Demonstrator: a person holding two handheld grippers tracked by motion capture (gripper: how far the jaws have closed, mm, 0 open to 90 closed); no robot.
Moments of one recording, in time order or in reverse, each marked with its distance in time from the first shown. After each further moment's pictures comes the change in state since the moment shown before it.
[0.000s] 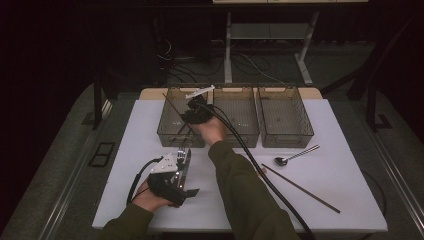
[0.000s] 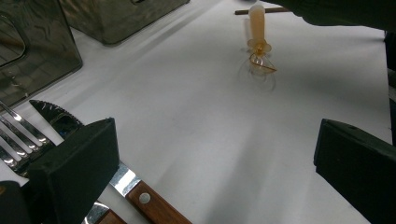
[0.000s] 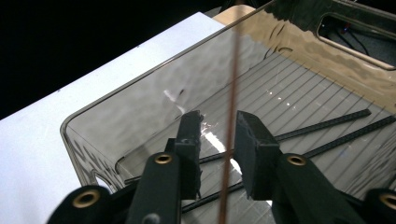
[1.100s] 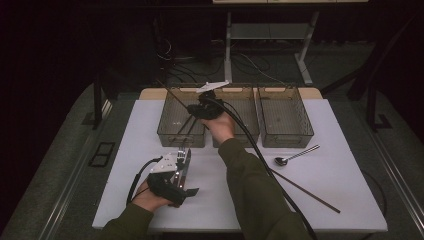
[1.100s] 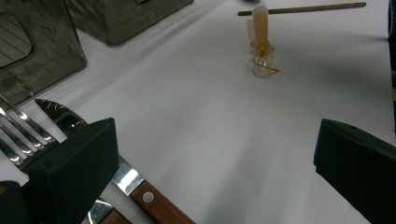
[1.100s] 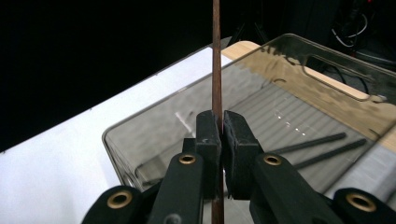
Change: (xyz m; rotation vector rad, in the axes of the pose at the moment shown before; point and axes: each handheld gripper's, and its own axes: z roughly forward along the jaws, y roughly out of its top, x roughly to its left) left arm 0.000 0.000 0.000 0.001 0.010 -0.006; right arm -0.008 0.006 -0.038 -0.104 0.062 -0.015
